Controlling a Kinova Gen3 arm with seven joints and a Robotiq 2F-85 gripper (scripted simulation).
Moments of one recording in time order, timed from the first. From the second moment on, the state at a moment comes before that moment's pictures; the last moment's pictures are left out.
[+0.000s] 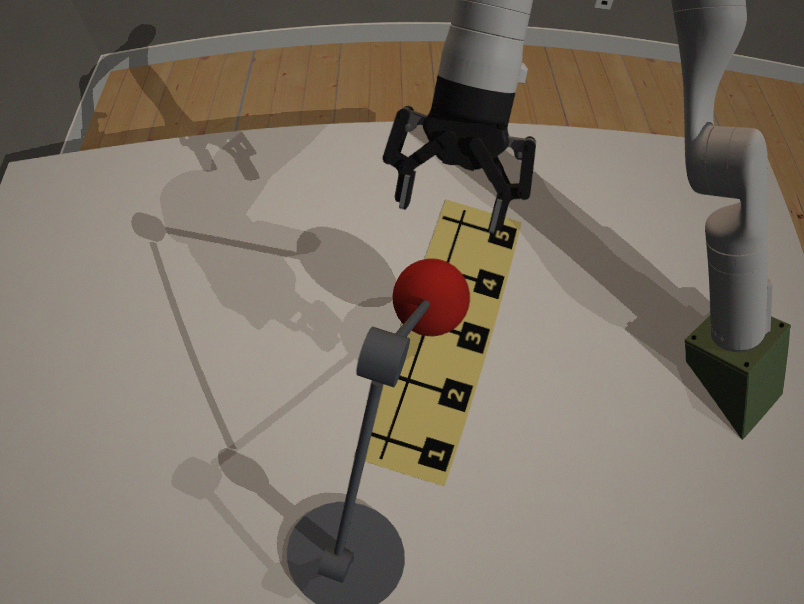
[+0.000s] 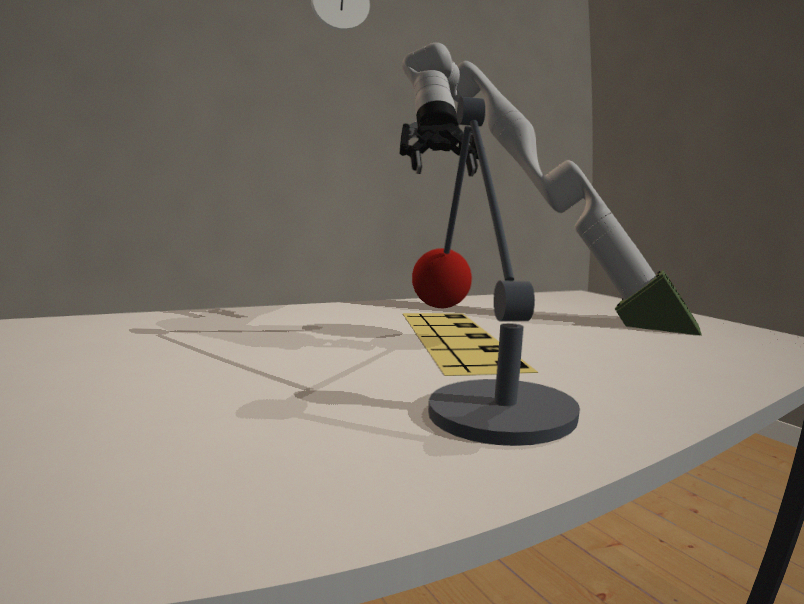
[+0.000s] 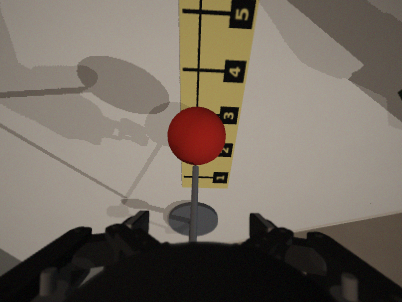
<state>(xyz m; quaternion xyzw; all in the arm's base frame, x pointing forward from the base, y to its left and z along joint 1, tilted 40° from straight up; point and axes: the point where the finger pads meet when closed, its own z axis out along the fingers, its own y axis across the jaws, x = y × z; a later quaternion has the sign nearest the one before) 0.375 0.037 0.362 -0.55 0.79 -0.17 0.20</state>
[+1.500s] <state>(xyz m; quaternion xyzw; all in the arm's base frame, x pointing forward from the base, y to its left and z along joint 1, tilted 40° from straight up) 0.420 0.047 0.314 -0.53 0.80 -0.22 0.15</state>
